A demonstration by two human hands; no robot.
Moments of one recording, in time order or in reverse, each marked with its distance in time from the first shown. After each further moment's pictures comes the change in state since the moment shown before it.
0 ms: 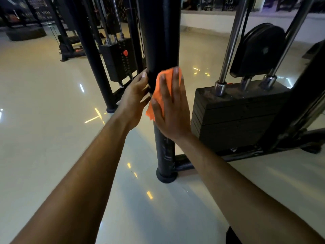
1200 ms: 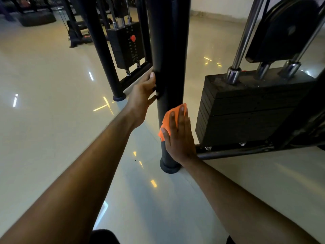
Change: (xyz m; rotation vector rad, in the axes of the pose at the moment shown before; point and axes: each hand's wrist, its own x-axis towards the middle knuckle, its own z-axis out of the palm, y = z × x) left_hand -0.013 -0.035 0.007 0.019 0.087 -0.076; right_hand -0.144 0.041 0.047 -0.074 -0.204 0.069
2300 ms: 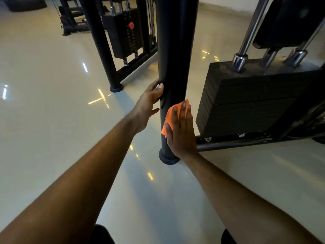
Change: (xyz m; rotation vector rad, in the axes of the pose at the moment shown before) left_hand -0.020 -0.043 0.004 0.039 -0.031 -0.170; right_hand -0.024 0.007 0.011 -0.067 -0.086 0.050
